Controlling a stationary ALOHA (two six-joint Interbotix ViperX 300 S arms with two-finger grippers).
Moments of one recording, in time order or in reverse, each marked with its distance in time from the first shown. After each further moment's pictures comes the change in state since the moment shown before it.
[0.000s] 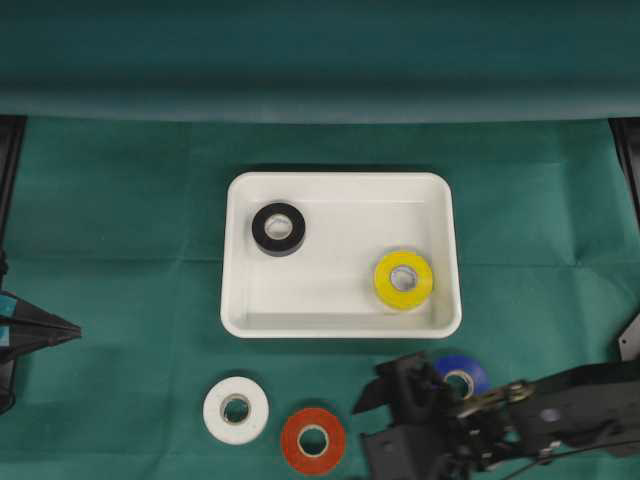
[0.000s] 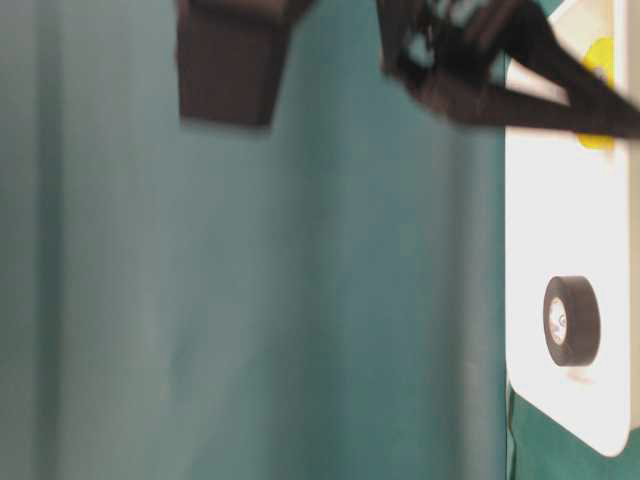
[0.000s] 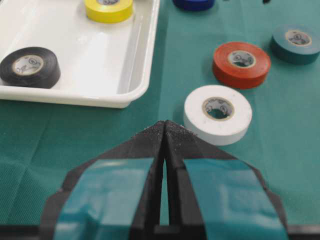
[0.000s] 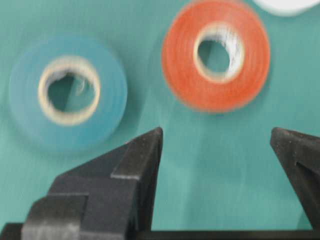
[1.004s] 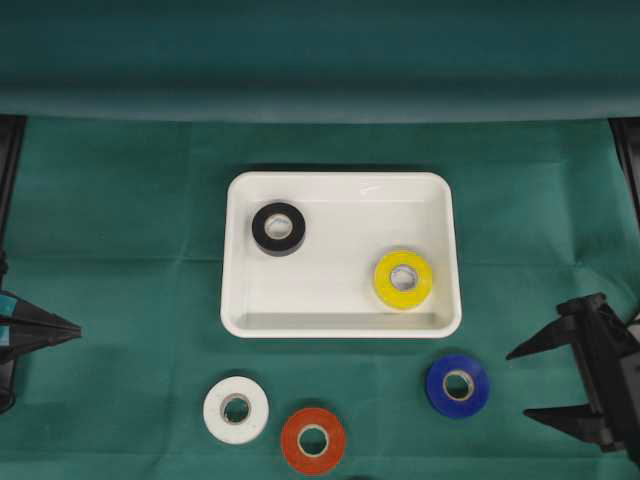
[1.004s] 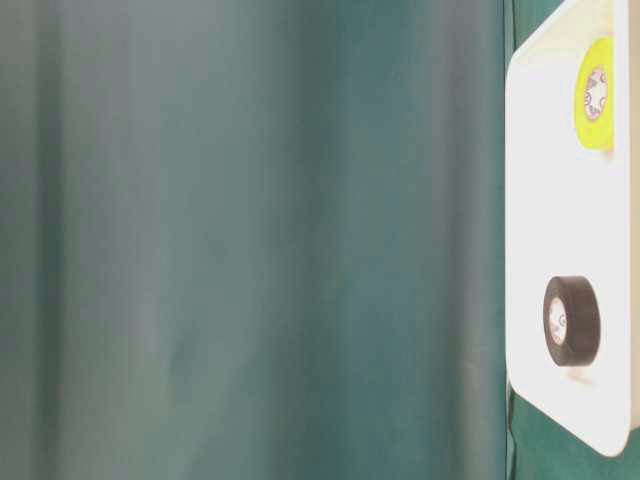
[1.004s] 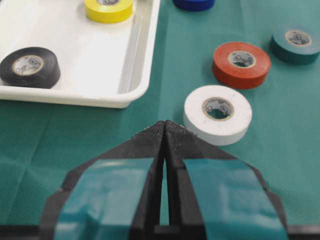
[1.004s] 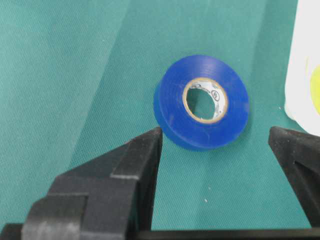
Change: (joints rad) left arm -0.002 0.000 0.000 0.002 0.000 0.000; right arm -0.075 -0.769 0.680 -0.017 -0.107 -0.077
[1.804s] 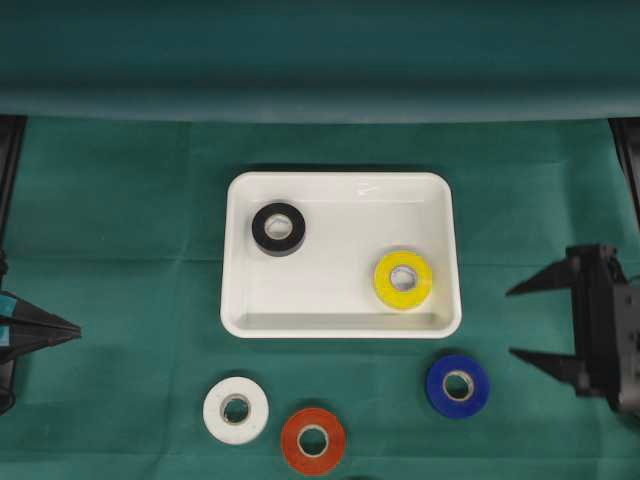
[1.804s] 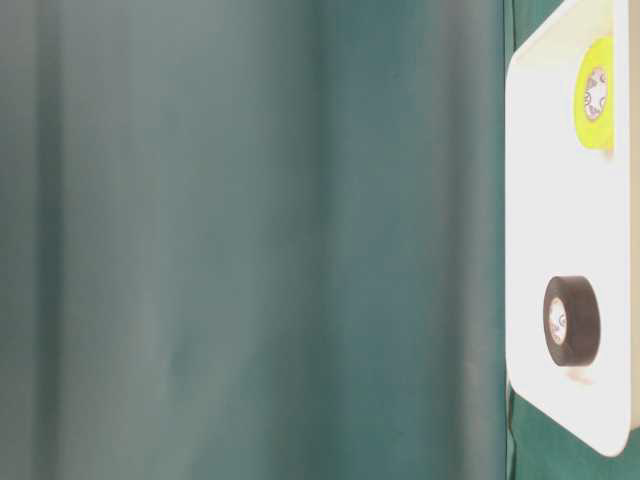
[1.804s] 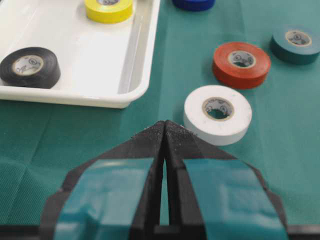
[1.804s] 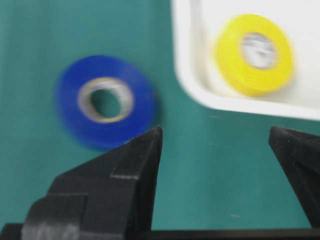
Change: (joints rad) left arm 0.000 0.000 0.000 0.000 0.000 0.000; right arm -0.212 -0.058 0.003 -0.003 0.003 -0.002
